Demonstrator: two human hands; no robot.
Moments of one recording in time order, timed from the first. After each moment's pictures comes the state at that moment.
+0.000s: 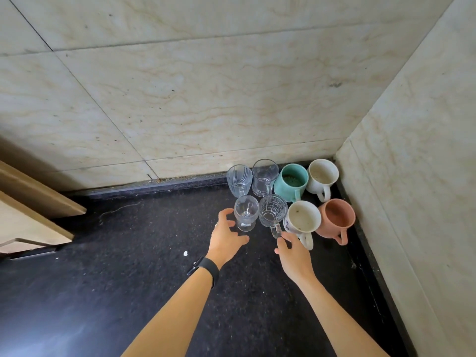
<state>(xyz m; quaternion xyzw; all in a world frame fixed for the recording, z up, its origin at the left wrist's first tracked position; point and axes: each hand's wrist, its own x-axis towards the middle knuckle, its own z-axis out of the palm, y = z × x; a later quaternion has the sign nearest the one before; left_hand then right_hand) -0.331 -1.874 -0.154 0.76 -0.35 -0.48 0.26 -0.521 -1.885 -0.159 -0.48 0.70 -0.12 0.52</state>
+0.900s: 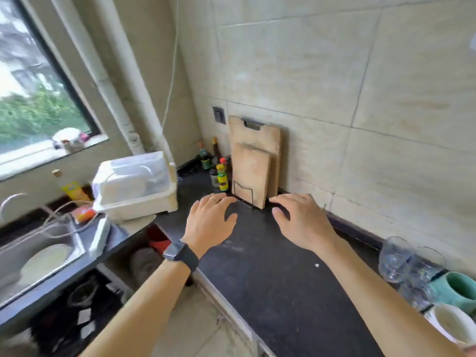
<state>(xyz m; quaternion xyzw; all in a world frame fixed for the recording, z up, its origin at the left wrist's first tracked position) -0.243 -1.479 0.128 0.95 -0.29 0.07 0.11 -0.346 -1.693 0.131 -0.96 0.05 -0.17 0.22</state>
